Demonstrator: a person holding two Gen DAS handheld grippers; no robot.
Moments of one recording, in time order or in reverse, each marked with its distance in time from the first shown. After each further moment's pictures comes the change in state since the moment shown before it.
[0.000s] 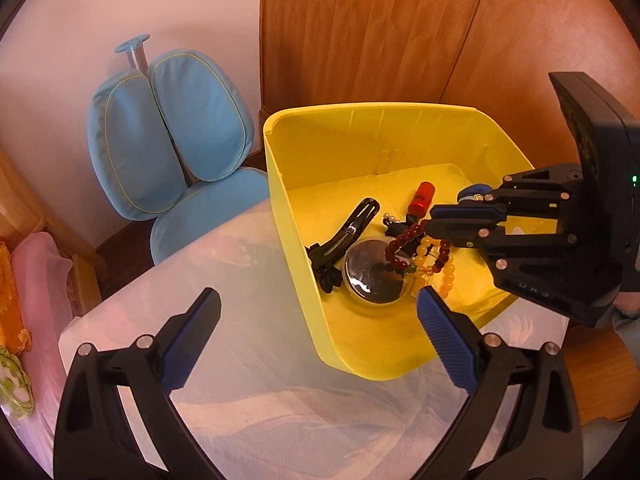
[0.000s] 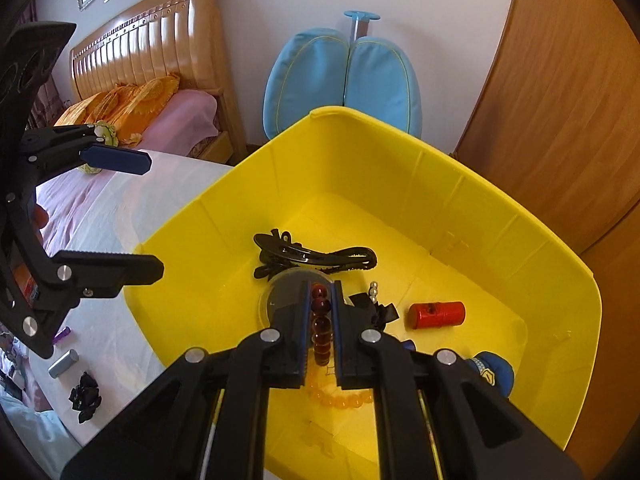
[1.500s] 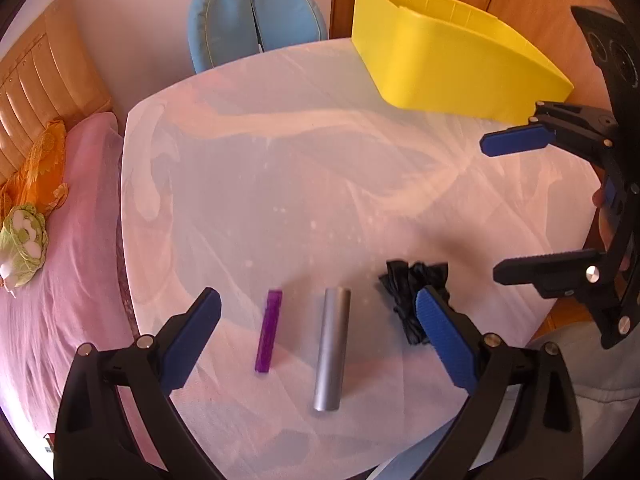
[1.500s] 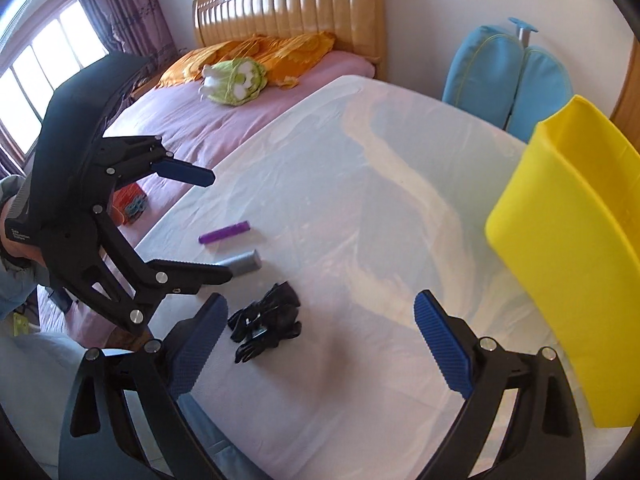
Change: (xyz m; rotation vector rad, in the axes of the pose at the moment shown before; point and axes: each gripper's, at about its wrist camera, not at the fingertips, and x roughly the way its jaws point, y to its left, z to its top) left arm -0.068 0.012 -0.261 -0.148 0.130 0.163; right arm -0.028 0.210 -0.112 -0.254 0.055 0.363
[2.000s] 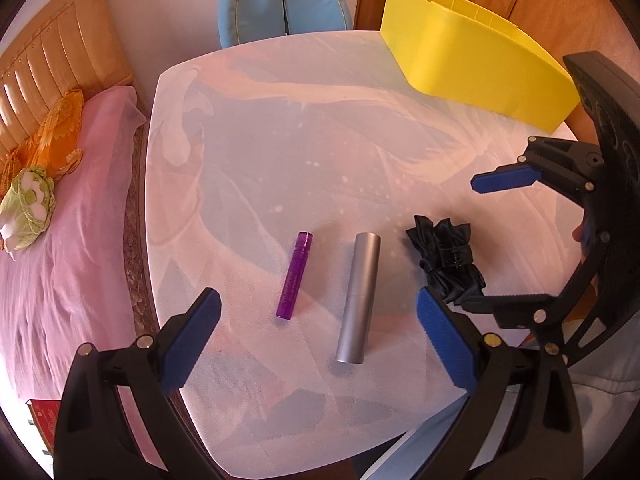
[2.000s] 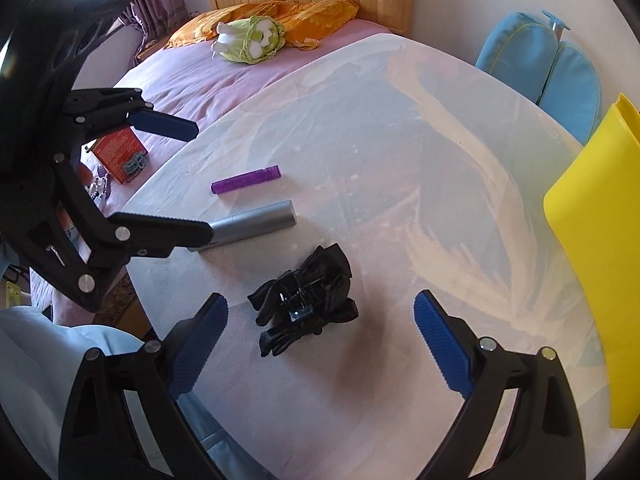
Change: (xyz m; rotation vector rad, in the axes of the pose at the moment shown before) left arm -0.007 0.021 -0.034 -0.089 -0.009 0.014; right arm 0.046 0.035 -0.016 -0.072 0.094 -0.025
